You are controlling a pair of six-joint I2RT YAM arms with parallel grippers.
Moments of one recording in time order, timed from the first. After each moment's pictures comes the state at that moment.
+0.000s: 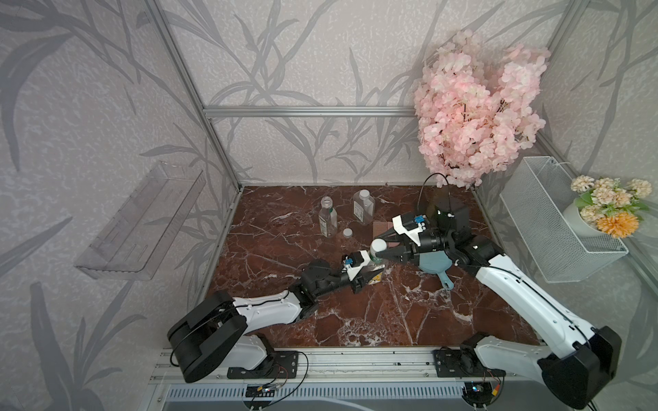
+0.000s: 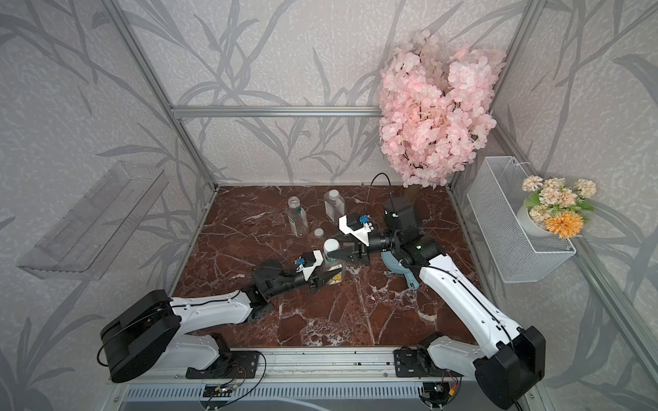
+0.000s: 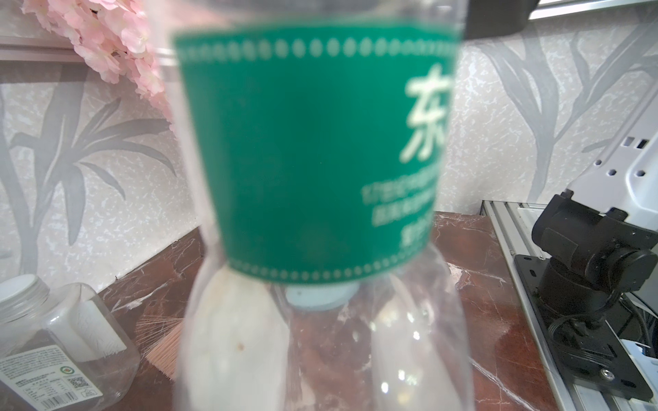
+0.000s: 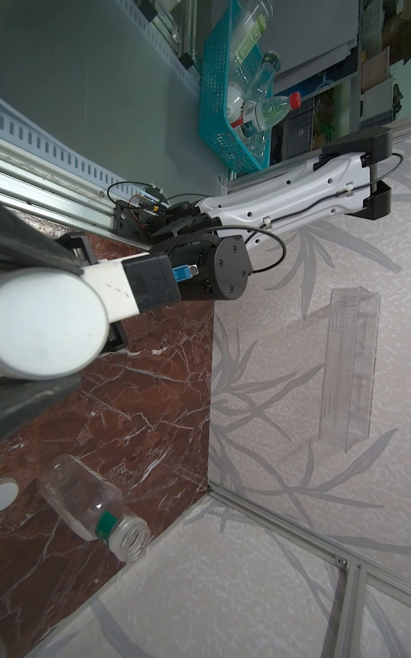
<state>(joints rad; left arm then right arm) -0.84 1.35 0.46 0.90 0.34 0.11 0.48 1.18 1.07 -0.28 -1.05 -0.38</state>
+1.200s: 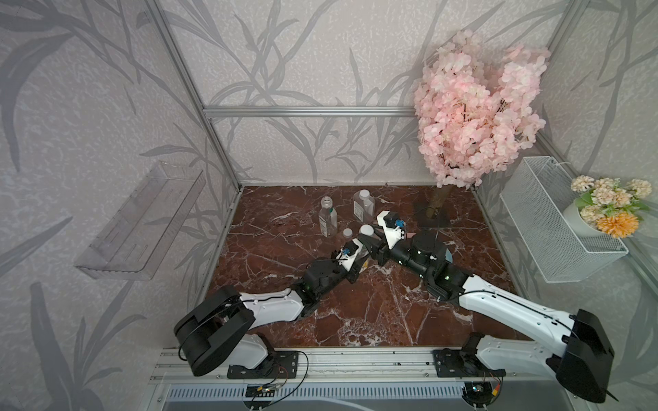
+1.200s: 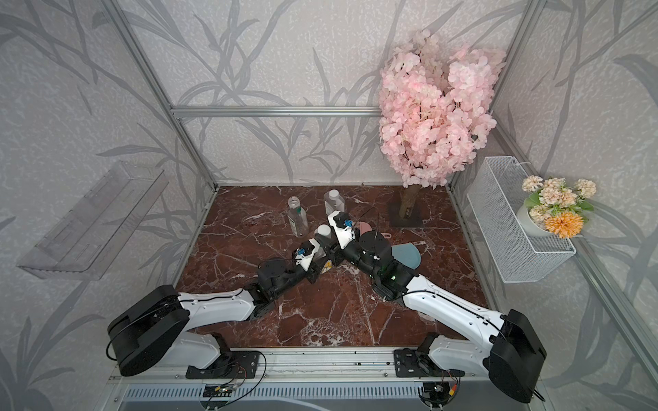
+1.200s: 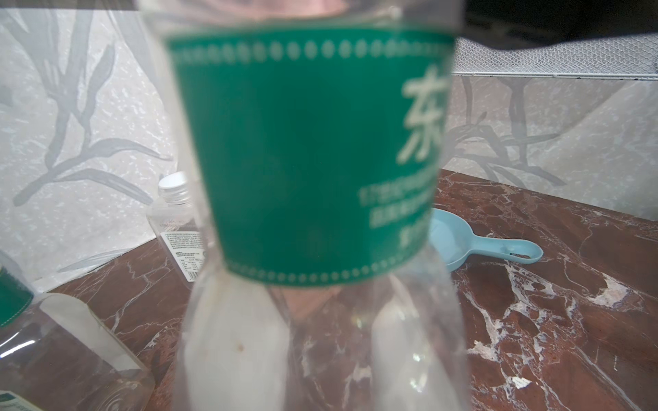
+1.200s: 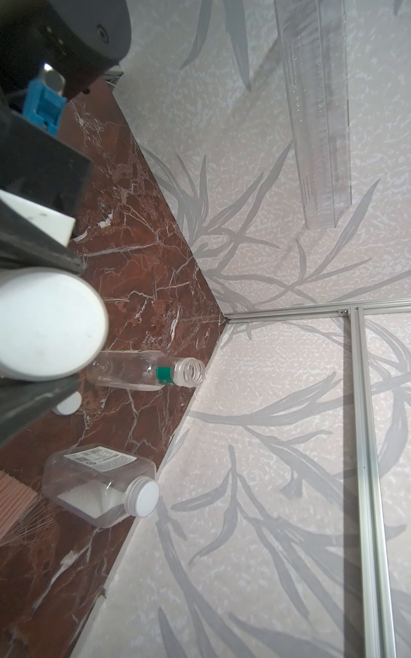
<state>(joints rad) -0.82 1.41 0.46 0.88 -0.01 0.09 0.82 1.17 0.80 0.25 -0.01 0.08</state>
